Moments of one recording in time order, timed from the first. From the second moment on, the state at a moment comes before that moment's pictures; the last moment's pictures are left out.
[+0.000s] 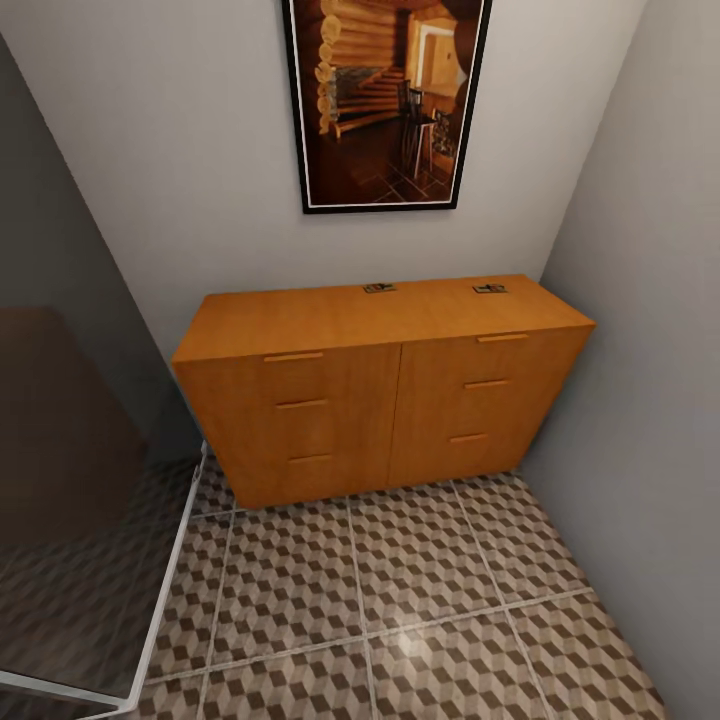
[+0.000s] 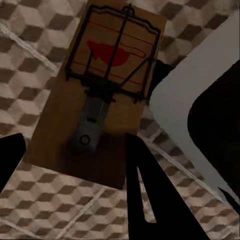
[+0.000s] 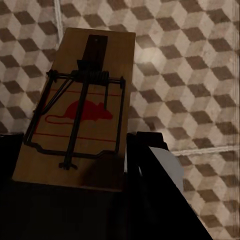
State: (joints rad) left arm -0.37 0.19 -1.16 0.07 0.49 -0.23 -0.29; right arm -0.09 -0.02 0.08 -0.25 -0.07 -0.33 0.08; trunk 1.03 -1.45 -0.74
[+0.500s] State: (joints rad) left arm -0.33 0.10 -1.17 0.07 1.12 -0.42 -0.16; right arm -0.09 -0.05 0.08 -0.29 -0.07 -0.48 -0.04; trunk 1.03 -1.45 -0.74
